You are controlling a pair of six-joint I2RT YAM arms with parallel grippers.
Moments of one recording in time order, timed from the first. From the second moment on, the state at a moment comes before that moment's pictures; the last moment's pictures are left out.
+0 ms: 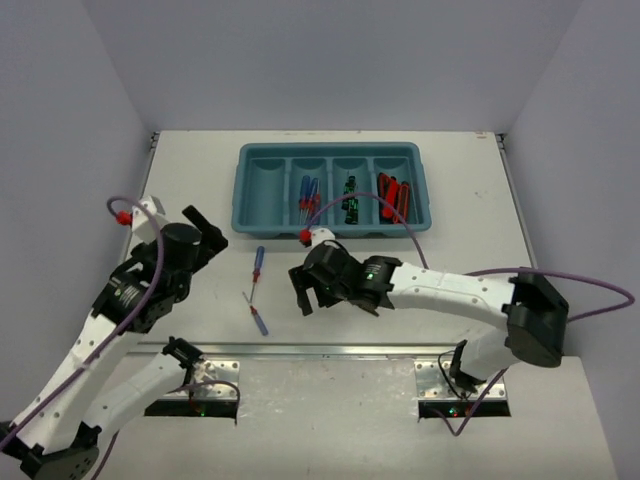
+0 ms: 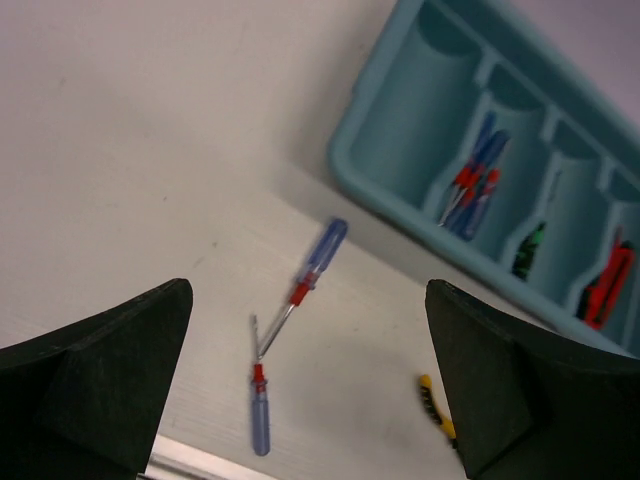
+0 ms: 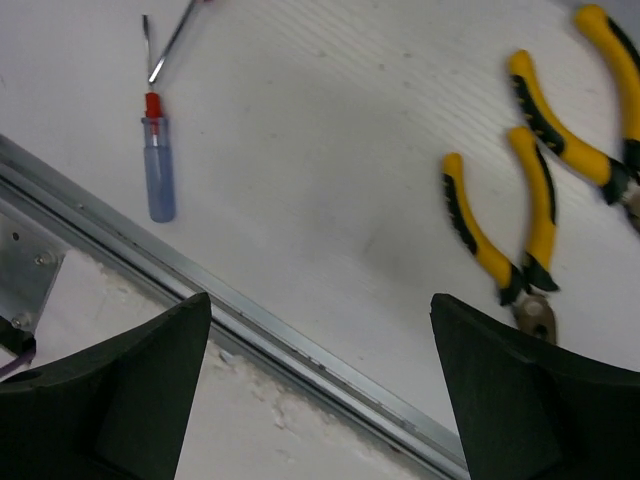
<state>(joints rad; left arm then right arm) -0.50 0.73 0.95 -0.95 -0.66 -0.93 1.11 1.45 0.99 -0.44 0.23 0.58</state>
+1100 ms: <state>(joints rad) -0.50 0.30 0.87 -0.86 -0.83 -0.83 1.31 2.29 1.73 -0.61 0.22 0.64</state>
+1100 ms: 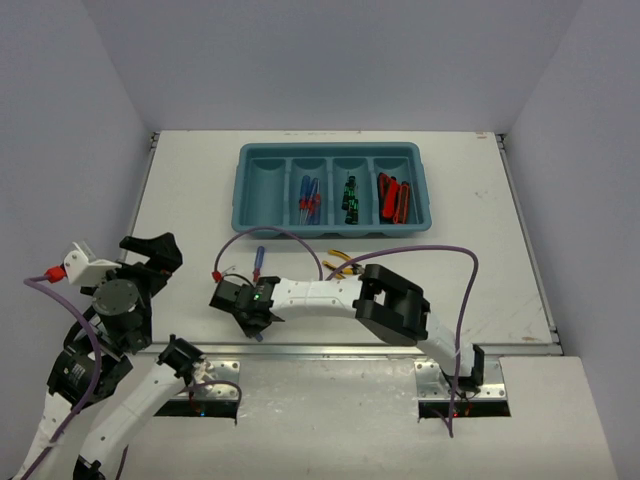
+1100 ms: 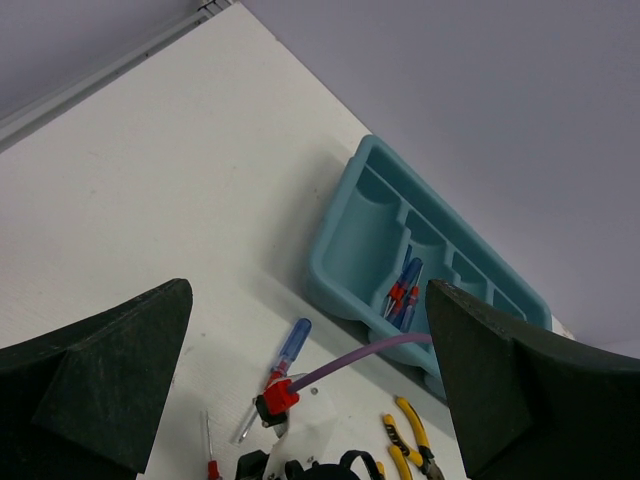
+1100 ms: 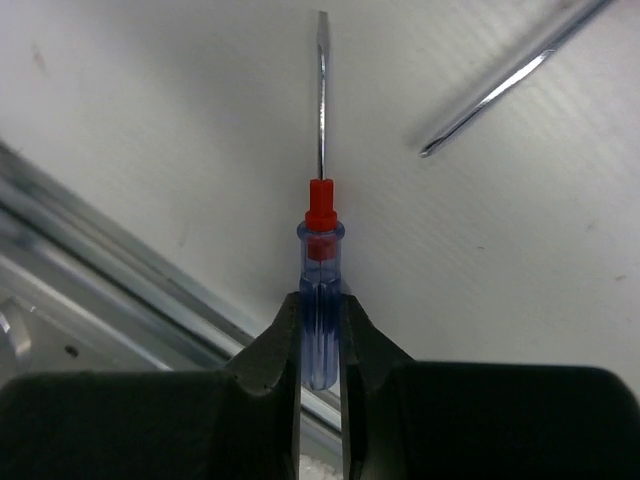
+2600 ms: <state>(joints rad) -0.50 0.76 0.80 -0.61 -0.36 -0.51 0.67 2.22 2.05 -0.72 0.35 0.50</state>
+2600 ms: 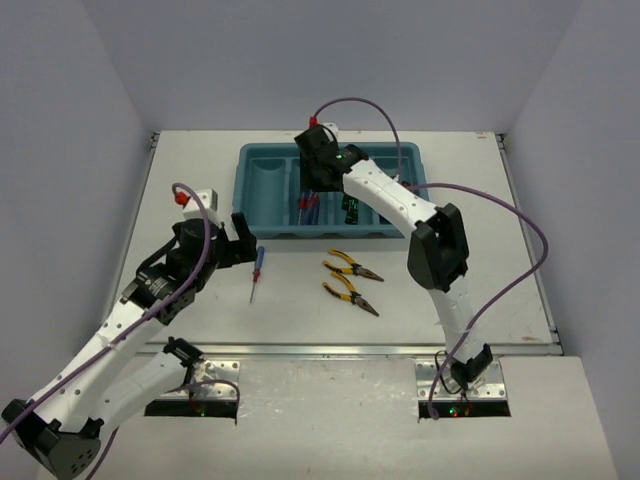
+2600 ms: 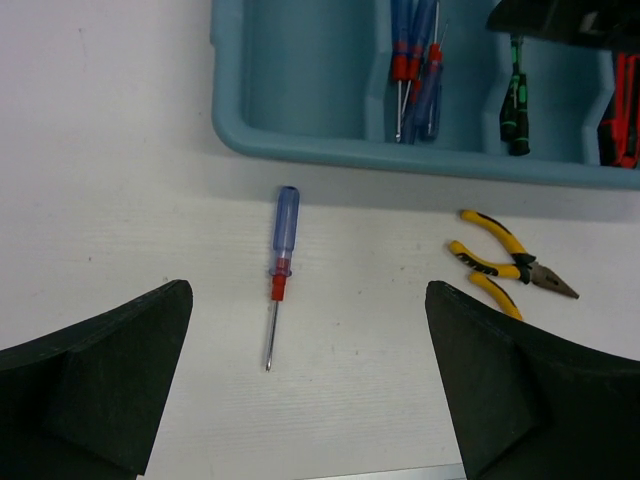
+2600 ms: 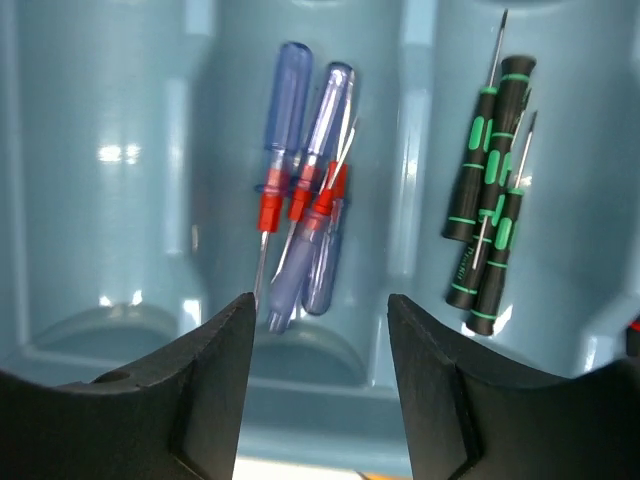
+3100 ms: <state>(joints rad) -0.61 1.19 0.81 -0.62 -0.32 -0.59 0.67 1.38 1.43 -0.60 0.26 0.34</state>
